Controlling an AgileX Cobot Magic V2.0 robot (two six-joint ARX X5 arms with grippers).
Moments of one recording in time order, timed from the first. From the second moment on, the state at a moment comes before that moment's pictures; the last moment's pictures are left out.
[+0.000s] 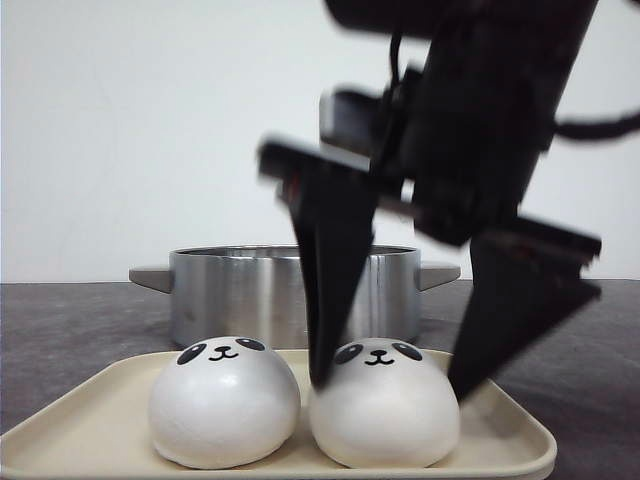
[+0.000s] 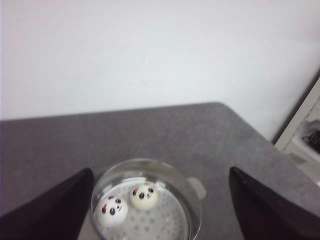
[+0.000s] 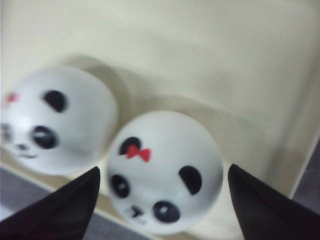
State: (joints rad) left arm -0.48 0.88 1.44 -0.77 0.06 -0.21; right arm 0.95 1.53 0.87 -0.56 -0.06 0.71
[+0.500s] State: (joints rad) left arm -0.48 0.86 1.44 -0.80 0.06 -0.20; right arm 0.96 1.44 1.04 -0.51 0.02 0.67
